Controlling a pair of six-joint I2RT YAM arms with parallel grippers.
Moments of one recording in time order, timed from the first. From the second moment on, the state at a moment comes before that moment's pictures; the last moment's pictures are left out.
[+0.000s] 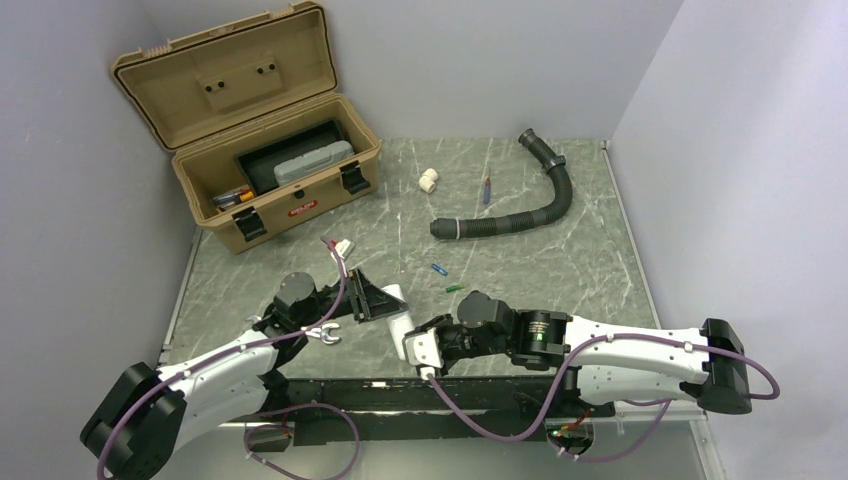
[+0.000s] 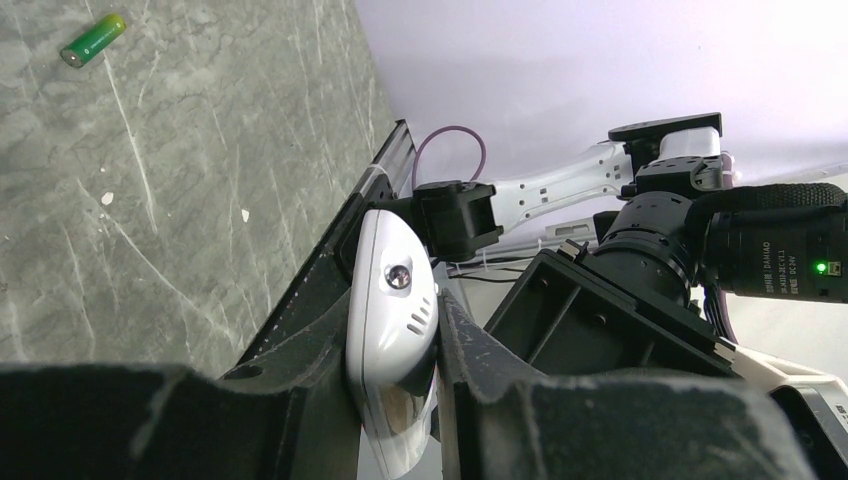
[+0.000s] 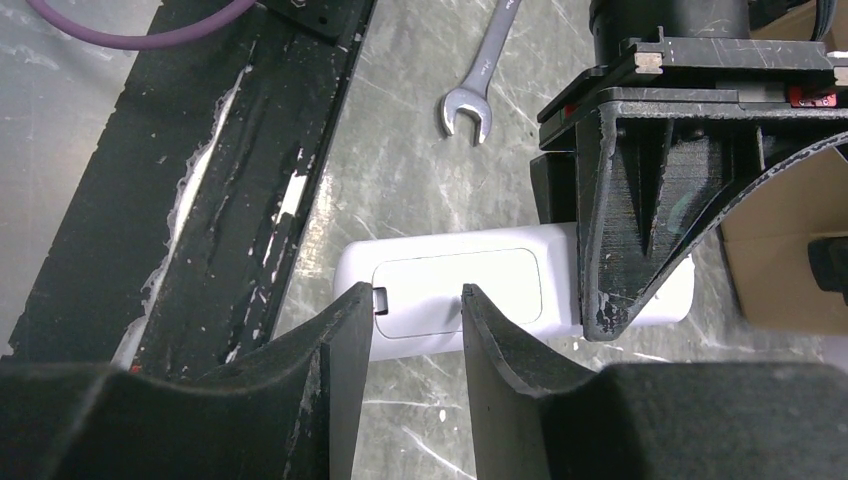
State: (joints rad) left arm -0.63 0.93 0.20 0.69 0.62 -1.19; right arm 1.31 0.99 0.69 -0.16 -0.22 -0.64
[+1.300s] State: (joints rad) left arm -0.63 0.96 0.20 0.70 0.63 -1.20; right arm 1.31 0.95 0.69 -0.14 -0.20 -0.65
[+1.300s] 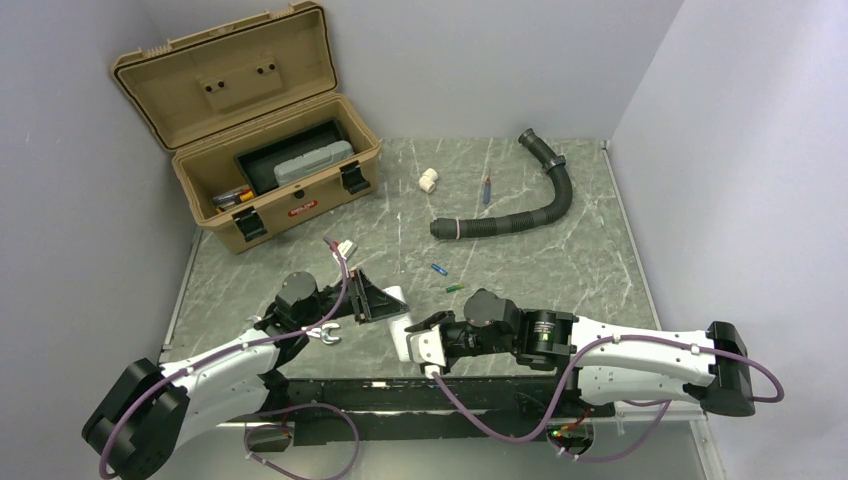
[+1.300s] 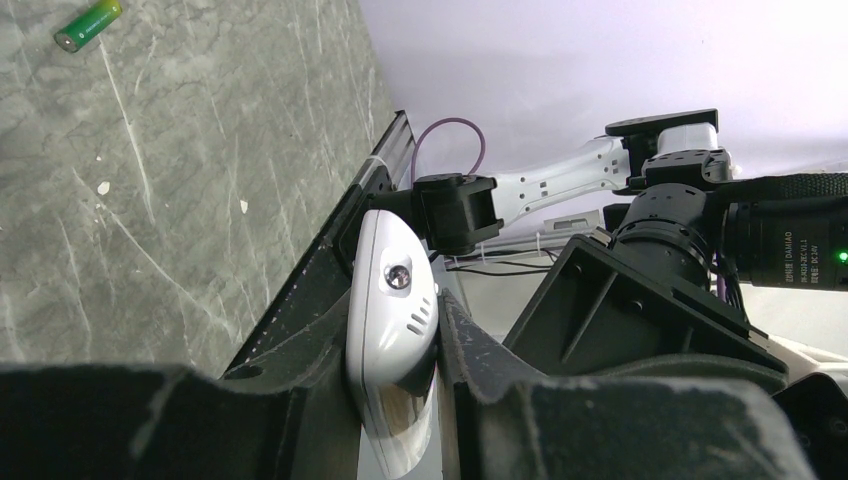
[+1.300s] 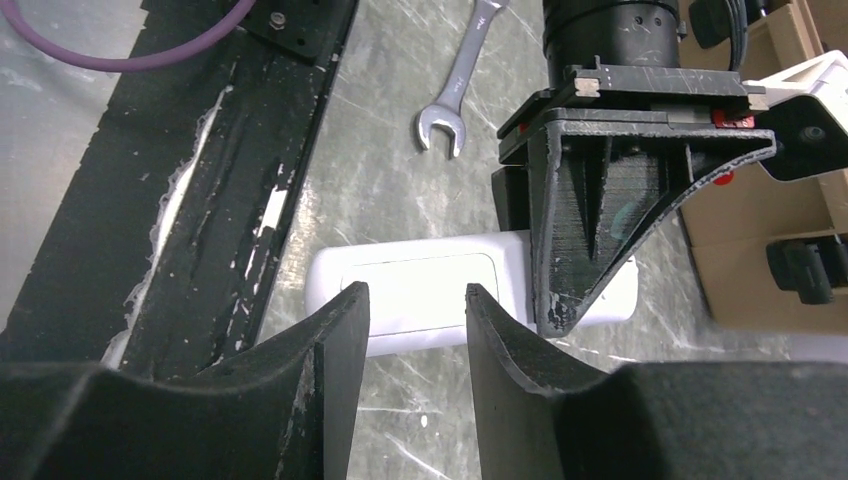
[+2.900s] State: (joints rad) left arm -0.63 0.97 0.20 0.73 0.63 -1.20; right arm 1.32 0.97 0.69 -0.17 -0.20 -0.65
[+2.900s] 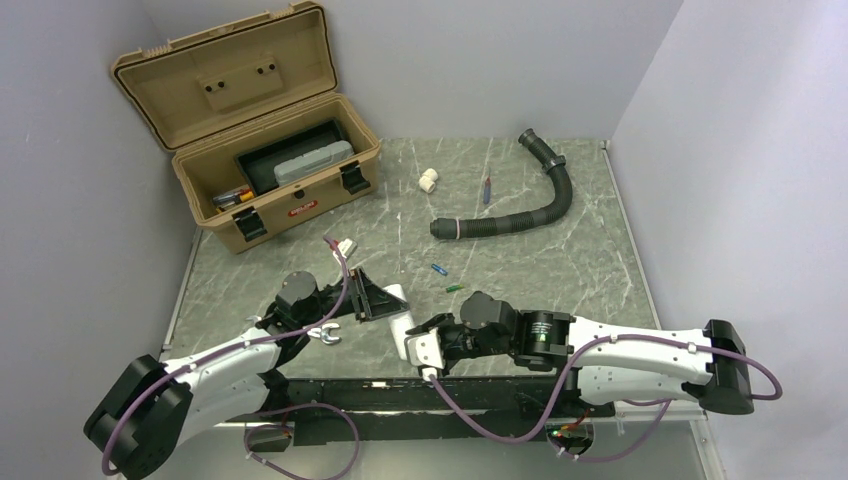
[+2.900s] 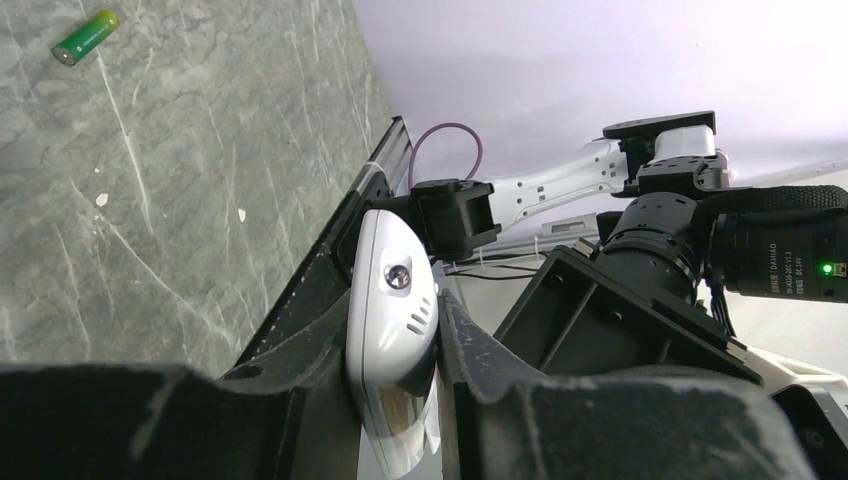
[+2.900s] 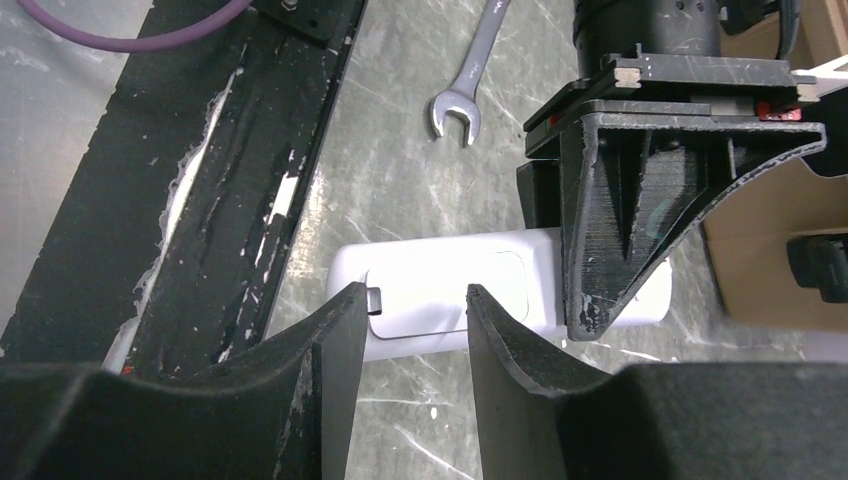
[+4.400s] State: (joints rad) left arm -0.63 1.01 0.18 0.77 0.63 -1.23; right arm 1.32 0.97 0.69 -0.18 -0.24 -0.64
